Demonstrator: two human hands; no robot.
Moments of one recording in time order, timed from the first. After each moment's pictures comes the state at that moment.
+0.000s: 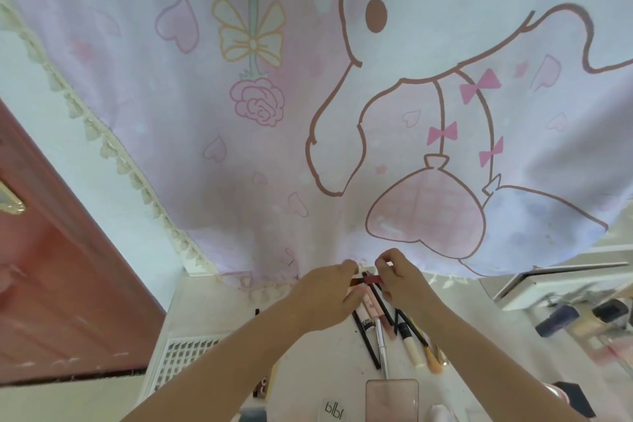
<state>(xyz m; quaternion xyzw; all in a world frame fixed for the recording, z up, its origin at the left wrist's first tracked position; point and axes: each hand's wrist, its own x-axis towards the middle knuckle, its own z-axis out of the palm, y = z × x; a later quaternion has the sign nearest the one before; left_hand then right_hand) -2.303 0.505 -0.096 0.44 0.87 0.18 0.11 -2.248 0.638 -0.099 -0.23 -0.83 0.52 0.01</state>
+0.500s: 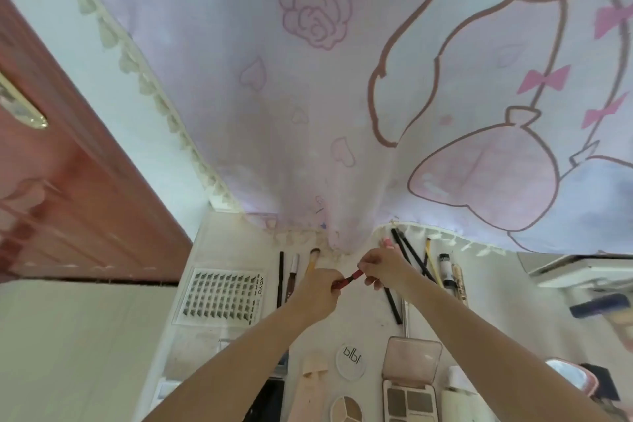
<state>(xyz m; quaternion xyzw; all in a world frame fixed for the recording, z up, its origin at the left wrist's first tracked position) -2.299 0.460 -0.196 0.23 0.89 0.28 0.27 -2.290 0.611 -0.188 -0.24 -0.80 0.50 -0.22</state>
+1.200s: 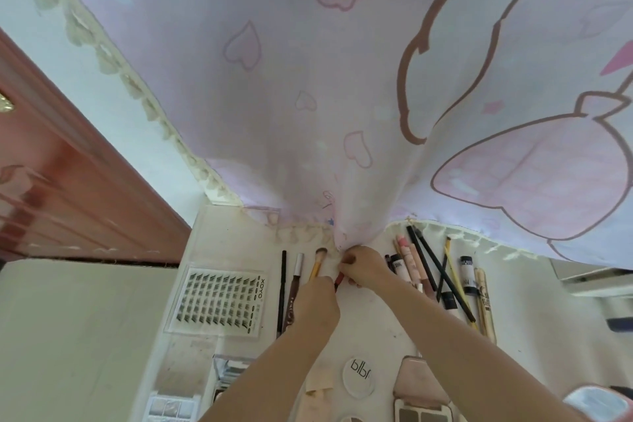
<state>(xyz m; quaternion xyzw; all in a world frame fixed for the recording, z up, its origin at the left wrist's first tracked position) -2.309 0.473 -0.232 0.09 0.94 0.12 0.31 -2.337 0.585 -0.247 -0.20 -0.86 0.39 -0.27</state>
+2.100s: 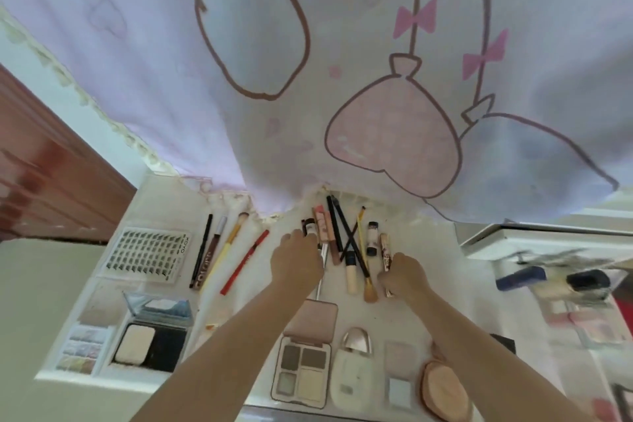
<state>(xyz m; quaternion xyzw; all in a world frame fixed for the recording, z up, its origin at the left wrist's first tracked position) -2.240 0.596 -0.185 0.13 0.97 0.09 0.17 -2.204 0.765 -0.232 -0.29 -0.89 0.24 -0.27</state>
